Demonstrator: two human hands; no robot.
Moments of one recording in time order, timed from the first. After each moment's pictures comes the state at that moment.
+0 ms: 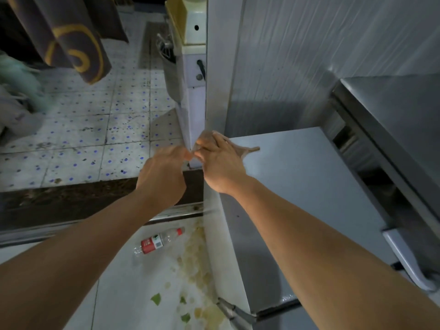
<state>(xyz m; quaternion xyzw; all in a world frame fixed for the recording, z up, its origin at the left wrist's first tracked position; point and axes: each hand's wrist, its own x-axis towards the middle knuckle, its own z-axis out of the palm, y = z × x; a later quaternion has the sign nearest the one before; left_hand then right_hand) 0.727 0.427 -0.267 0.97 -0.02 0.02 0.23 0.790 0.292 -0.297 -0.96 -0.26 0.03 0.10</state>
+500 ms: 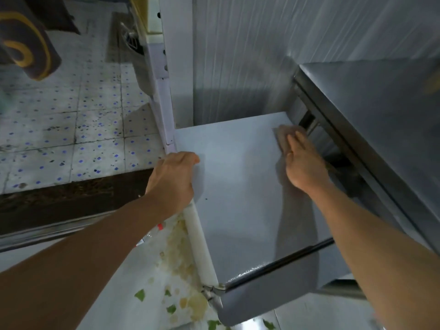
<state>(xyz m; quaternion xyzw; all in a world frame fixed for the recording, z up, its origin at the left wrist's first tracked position) 0.712 0.364 -0.291 0.97 -0.11 0.03 0.23 0.760 0.069 -0.305 -1.00 0.05 0.01 0.08</state>
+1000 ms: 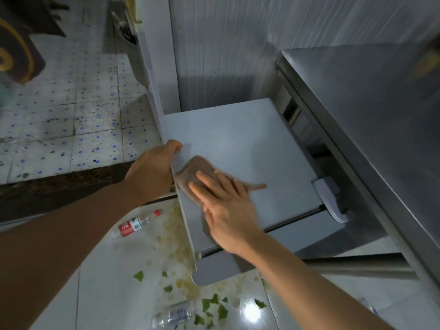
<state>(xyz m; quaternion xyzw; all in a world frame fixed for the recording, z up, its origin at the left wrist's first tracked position) 0.684 0.355 -0.260 0.96 -0.09 -0.06 0.25 0.619 0.175 -0.293 -0.97 -0.21 0.03 0.12</state>
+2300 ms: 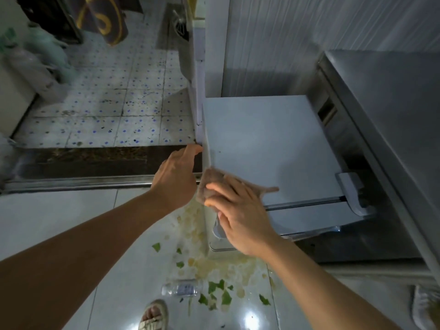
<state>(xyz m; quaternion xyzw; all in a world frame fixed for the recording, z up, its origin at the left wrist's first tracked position) 0.582 0.353 -0.260 0.96 0.02 0.01 0.29 0.559 0.175 -0.294 -0.92 -0.35 0.03 0.17</state>
